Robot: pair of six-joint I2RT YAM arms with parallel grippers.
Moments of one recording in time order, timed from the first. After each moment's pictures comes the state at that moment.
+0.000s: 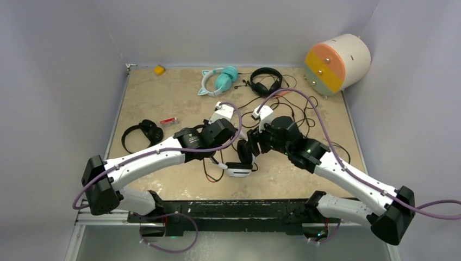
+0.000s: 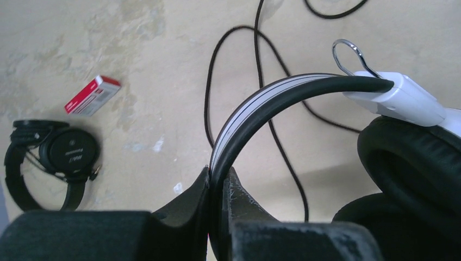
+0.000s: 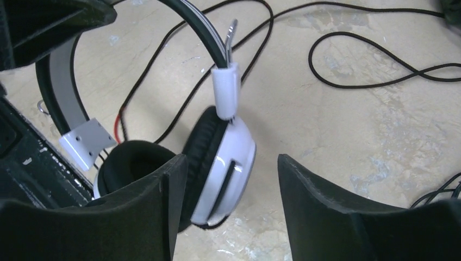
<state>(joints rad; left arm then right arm) -1.02 1.37 1.17 -0.69 -0.67 -0.37 0.80 1.05 0.87 -0.38 0.02 0.10</state>
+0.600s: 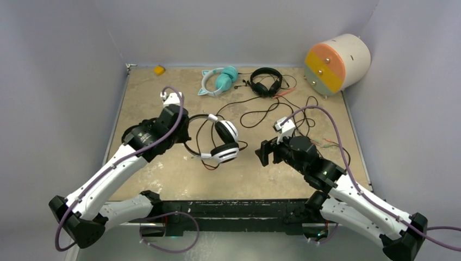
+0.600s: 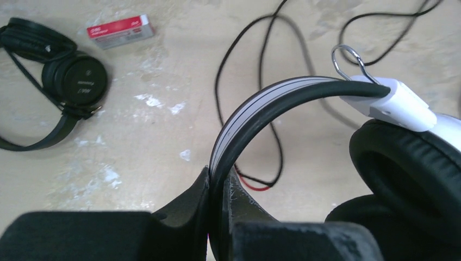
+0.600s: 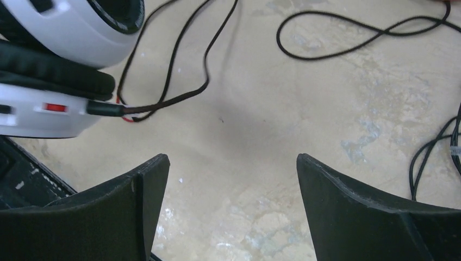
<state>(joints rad) -0.67 1.05 1.09 -0.86 -0.46 -0.59 0.80 0.74 0.62 -0.34 0.14 0.23</state>
